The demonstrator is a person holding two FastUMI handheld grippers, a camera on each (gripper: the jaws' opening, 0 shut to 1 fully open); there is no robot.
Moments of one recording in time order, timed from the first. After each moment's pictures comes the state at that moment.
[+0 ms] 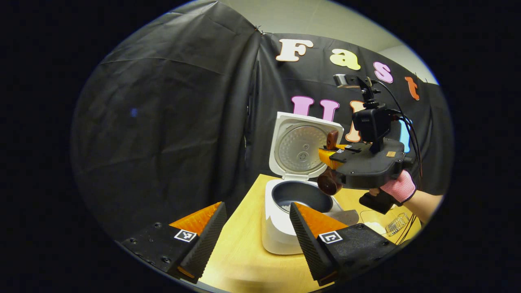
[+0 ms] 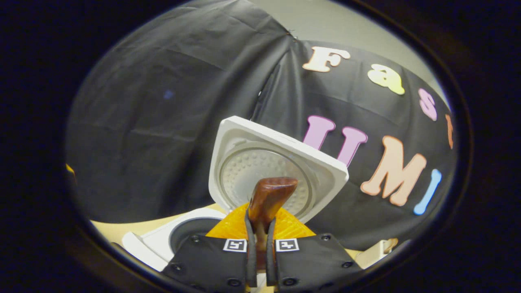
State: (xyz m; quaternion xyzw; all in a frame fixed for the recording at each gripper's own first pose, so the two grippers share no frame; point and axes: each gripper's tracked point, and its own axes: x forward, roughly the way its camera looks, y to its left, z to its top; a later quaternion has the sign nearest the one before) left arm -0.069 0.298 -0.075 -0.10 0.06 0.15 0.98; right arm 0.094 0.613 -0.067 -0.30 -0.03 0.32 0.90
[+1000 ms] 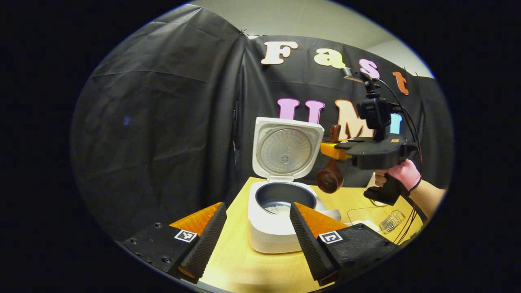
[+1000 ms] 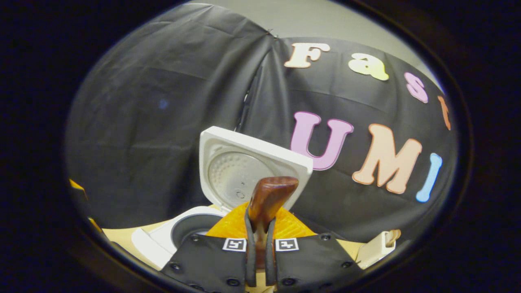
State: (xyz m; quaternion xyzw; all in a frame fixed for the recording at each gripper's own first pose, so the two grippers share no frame) left arm -0.067 0.240 -0.056 -0.07 0.05 0.11 0.99; right arm 0.105 0.525 -0.018 -0.18 0.02 0.32 0.93
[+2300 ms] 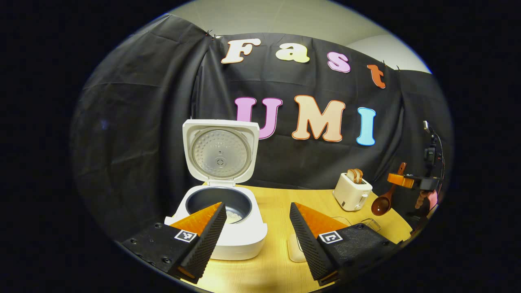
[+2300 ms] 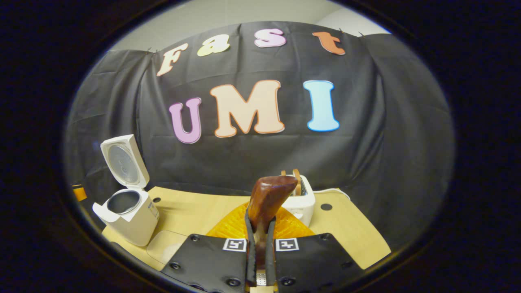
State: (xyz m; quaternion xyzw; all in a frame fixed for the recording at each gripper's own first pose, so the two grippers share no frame) left arm 0.001 0.089 -0.035 -0.06 0.05 0.04 1.00; right arm 0.171 0.058 -0.048 -0.03 0.09 0.09 0.99
